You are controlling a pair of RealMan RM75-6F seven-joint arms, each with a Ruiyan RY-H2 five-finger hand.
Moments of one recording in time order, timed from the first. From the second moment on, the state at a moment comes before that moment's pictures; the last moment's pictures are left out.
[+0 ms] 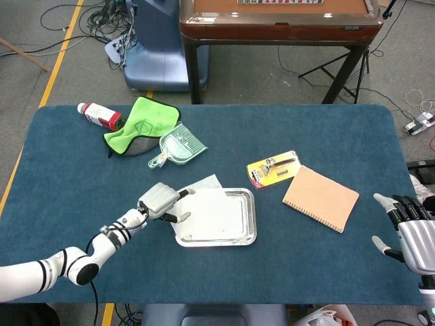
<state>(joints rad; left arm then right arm) -0.92 -1.40 -0.15 -1.52 1.15 0.65 0.24 0.05 -0.96 0.04 -1.74 -1.58 1.52 -0.05</state>
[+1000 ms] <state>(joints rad) -1.22 -1.55 -0.02 -1.49 0.65 0.62 0.50 0.04 -0.96 0.04 -1.72 -1.57 1.52 -0.03</state>
